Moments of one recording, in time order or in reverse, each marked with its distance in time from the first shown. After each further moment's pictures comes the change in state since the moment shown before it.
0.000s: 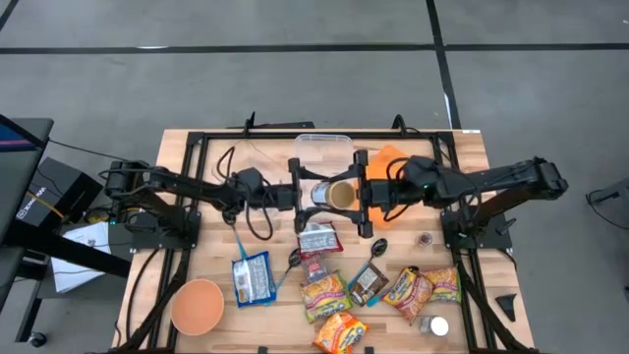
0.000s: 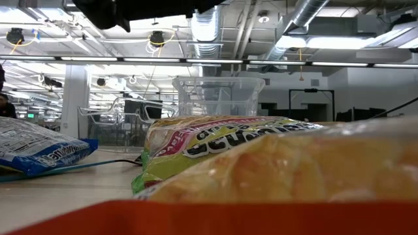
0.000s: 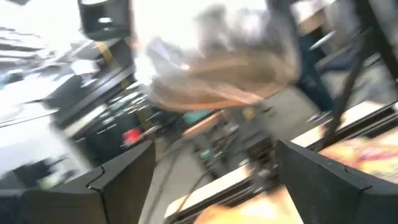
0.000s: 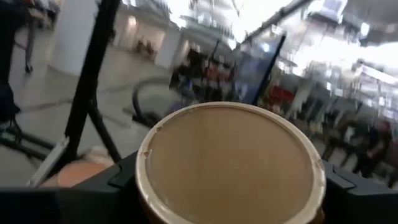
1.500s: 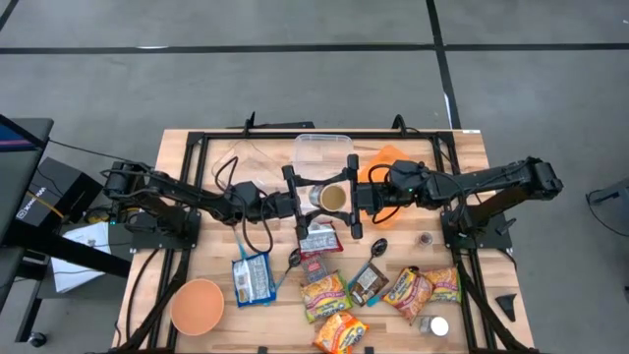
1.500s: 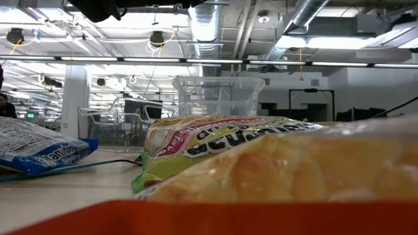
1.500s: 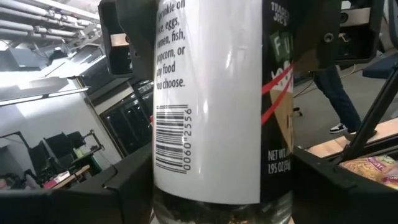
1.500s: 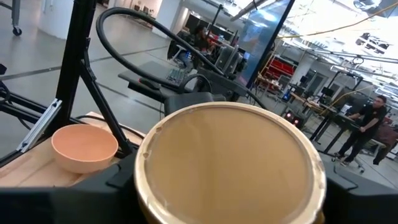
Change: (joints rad) left arm -0.101 0.001 -0.002 0.045 -0.246 -0.072; right arm -0.003 0.052 0.001 -0.059 0.028 -0.039
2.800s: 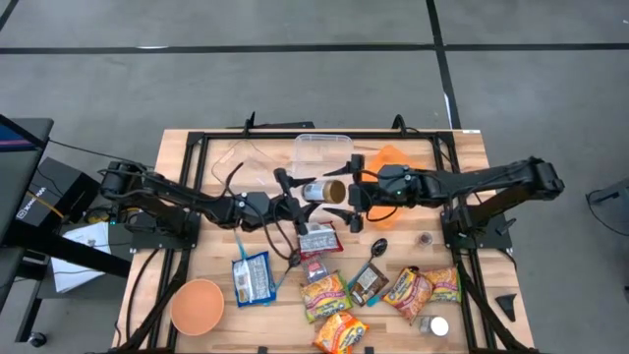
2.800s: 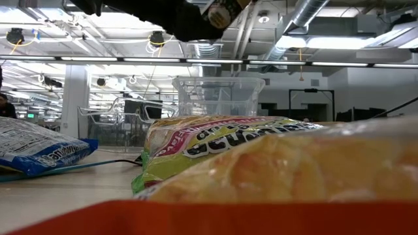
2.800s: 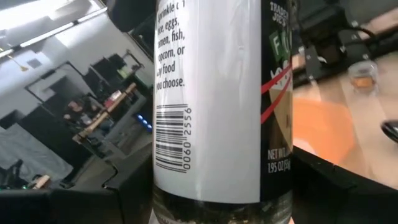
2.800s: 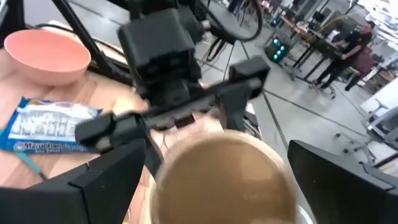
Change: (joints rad) left arm -0.053 -0.038 0.001 -0.362 -0.381 0.057; right arm -0.021 -0.019 0.000 -0.302 0.202 0.019
